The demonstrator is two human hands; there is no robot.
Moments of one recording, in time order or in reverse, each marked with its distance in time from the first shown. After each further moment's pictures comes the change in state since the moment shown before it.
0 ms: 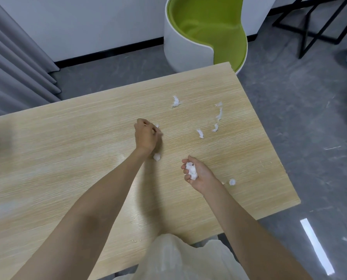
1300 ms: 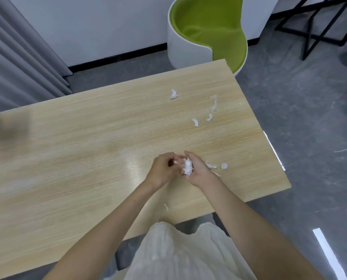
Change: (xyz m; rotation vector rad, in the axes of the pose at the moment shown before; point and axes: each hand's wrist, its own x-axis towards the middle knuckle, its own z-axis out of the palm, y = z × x) left_hand -0.183 0.062 -0.023 -0.465 -0.409 -0.061; right_hand -0.036 0.028 -0.024 0.050 -0.143 0.037
